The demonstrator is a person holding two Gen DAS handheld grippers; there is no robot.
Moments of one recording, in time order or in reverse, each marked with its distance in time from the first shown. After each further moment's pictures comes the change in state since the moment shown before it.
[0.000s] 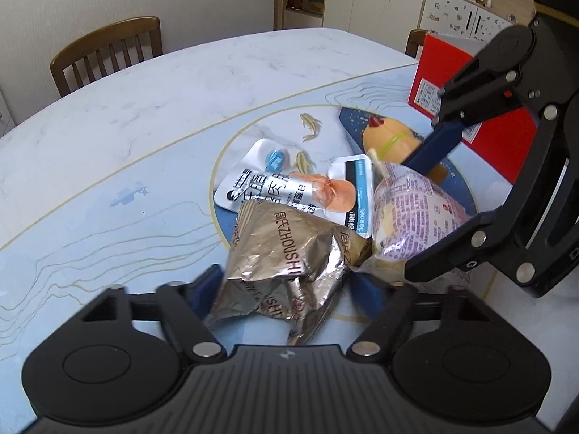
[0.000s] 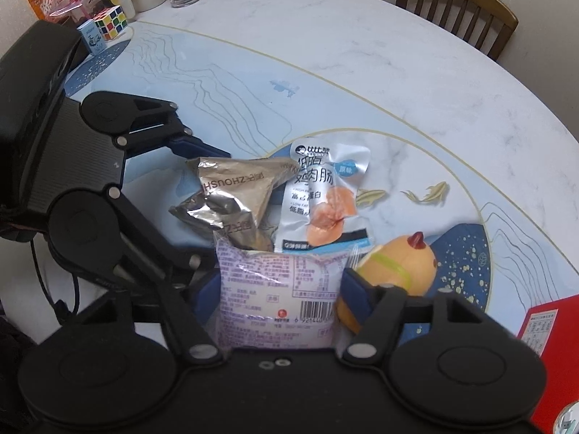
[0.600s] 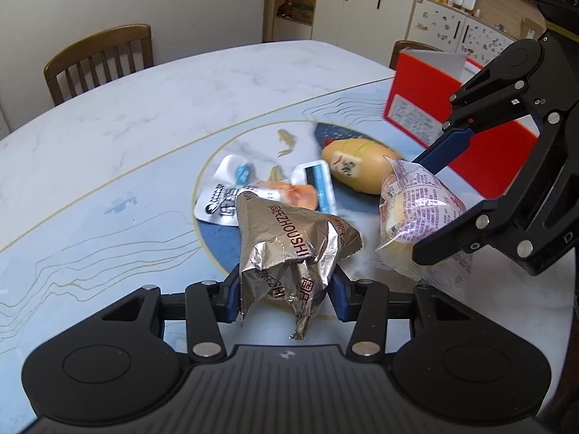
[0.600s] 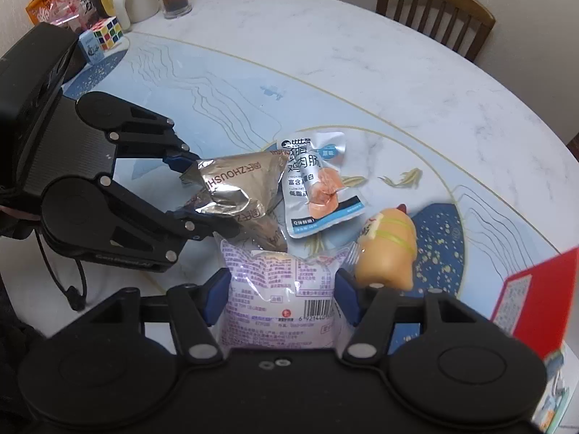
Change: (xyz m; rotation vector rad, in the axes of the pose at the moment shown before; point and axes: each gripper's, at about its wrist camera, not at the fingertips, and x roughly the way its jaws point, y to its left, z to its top) left arm -0.029 -0.014 0.003 0.003 -0.026 -0.043; right arm -0.037 0.003 -0.021 0.043 -0.031 -0.047
